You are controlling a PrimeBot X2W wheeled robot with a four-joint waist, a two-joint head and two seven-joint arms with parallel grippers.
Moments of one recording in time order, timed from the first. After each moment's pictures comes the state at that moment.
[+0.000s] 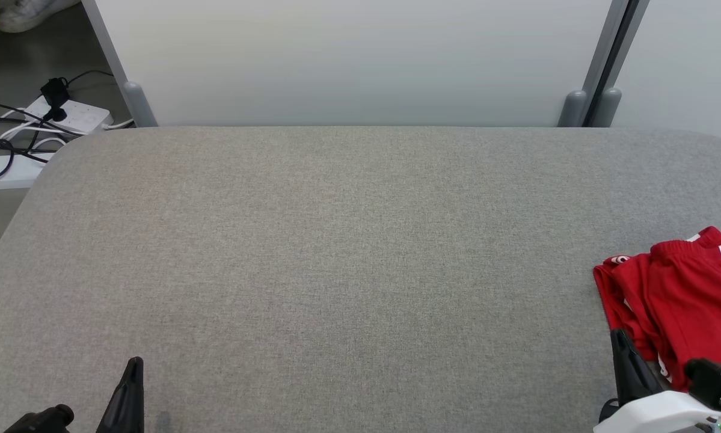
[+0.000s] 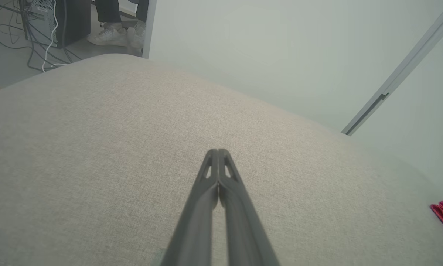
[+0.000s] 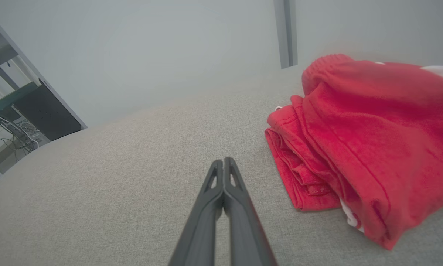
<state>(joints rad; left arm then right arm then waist) 0.10 0.15 0.04 0.29 -0.54 -0.13 -0.19 0.01 -0.02 -0.06 0.27 0.34 0.12 -0.10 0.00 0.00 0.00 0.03</state>
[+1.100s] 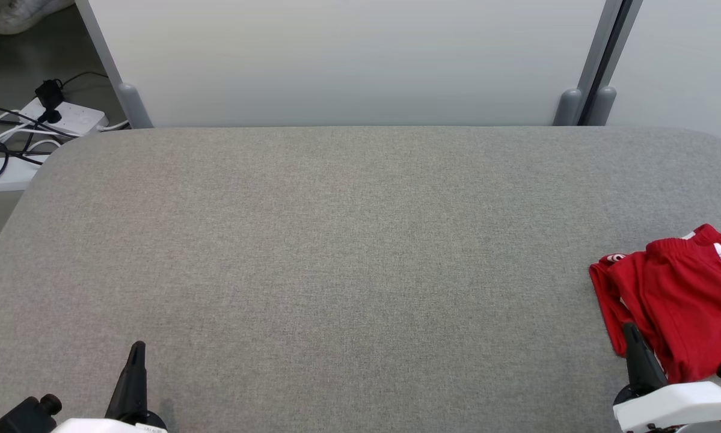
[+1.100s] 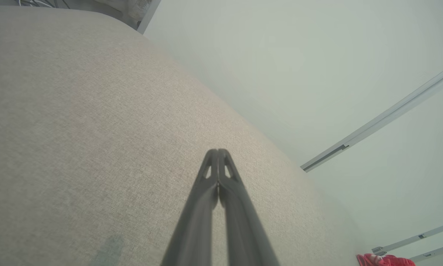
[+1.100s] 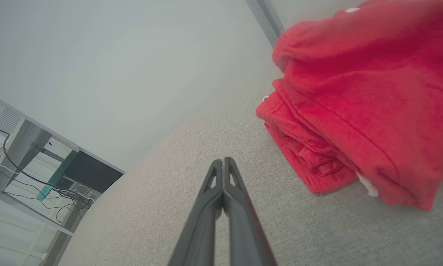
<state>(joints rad) 0.05 0.11 0.05 0.28 -0.87 -0.13 -0.09 -0.01 -0.02 -0.08 0.27 0.73 0.12 -0.04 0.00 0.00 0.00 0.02</state>
